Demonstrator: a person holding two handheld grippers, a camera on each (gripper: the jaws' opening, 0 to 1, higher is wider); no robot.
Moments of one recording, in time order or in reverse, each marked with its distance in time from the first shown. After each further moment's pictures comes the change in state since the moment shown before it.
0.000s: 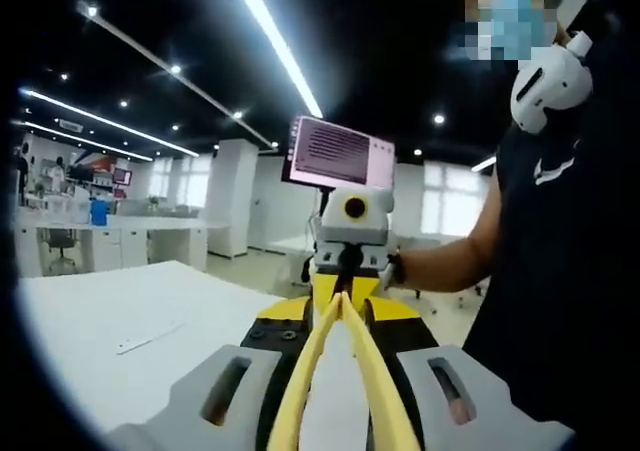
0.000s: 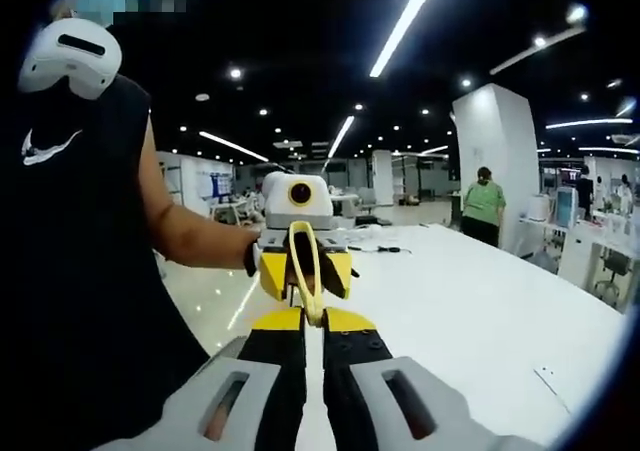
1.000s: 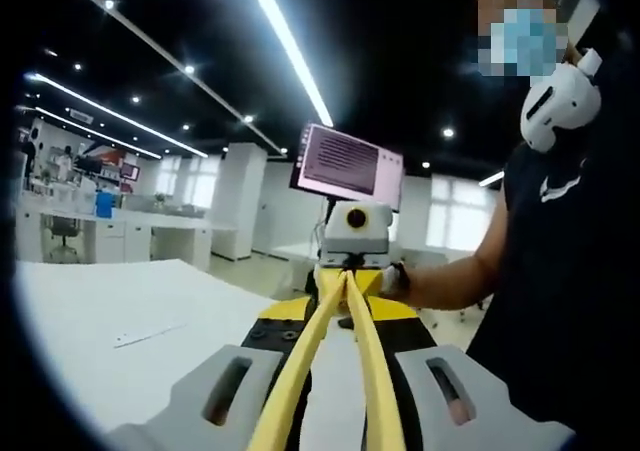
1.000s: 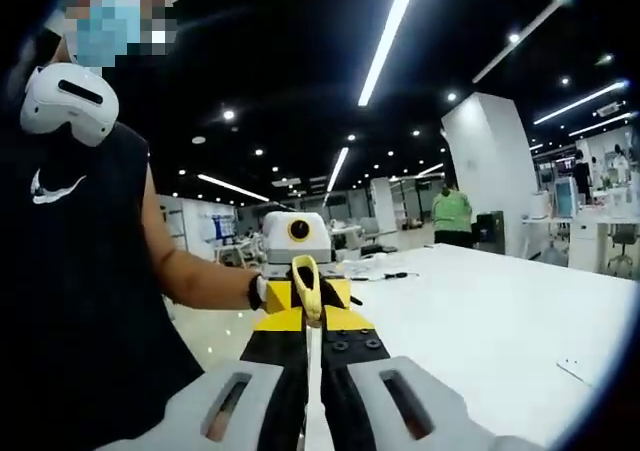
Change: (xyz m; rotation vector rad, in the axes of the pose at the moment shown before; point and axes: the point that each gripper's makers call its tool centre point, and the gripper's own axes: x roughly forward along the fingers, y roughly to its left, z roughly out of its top) left arm 0.016 -0.016 0.019 -0.032 -0.045 0.033; right arm -0.005 -0.001 0.021 0.090 -0.164 0.007
